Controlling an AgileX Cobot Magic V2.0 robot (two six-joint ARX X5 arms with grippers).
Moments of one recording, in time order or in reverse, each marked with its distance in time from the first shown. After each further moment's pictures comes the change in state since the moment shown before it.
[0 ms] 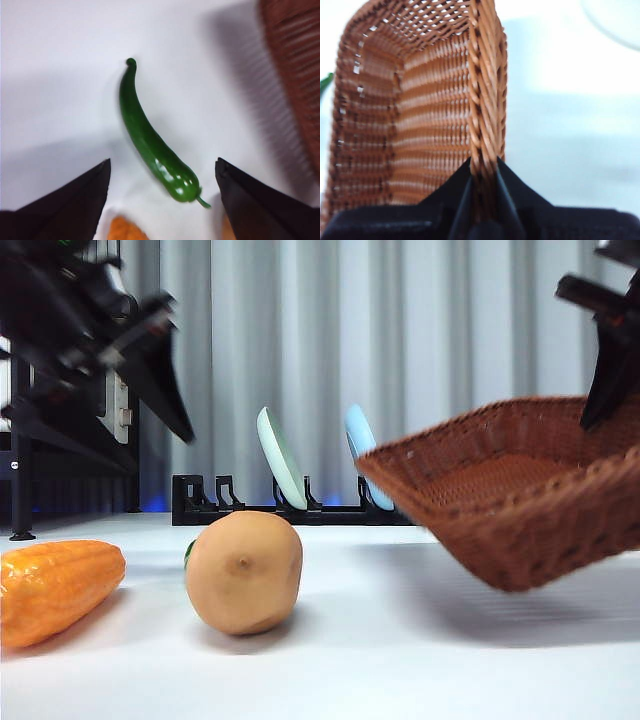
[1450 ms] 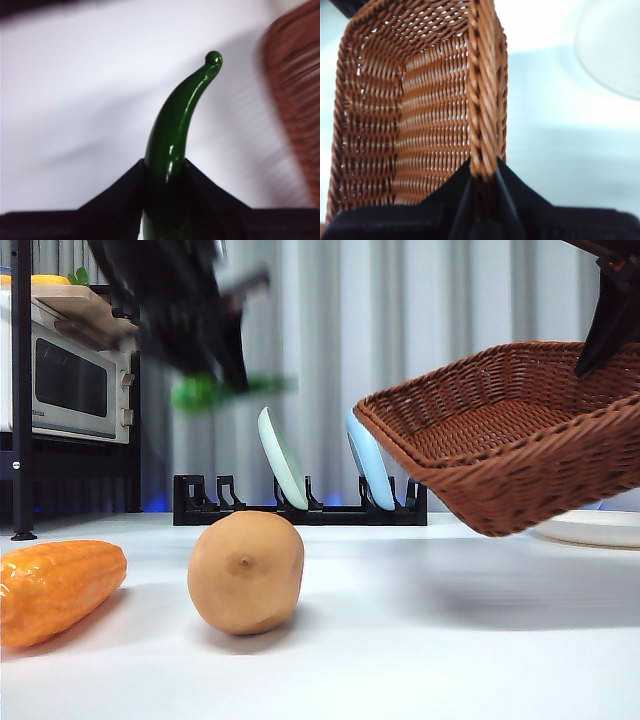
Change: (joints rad) left arm -0.125 0.151 0.449 -0.140 -0.180 0.061; right arm 0.000 -0.063 0.031 0.053 -0.001 0.022
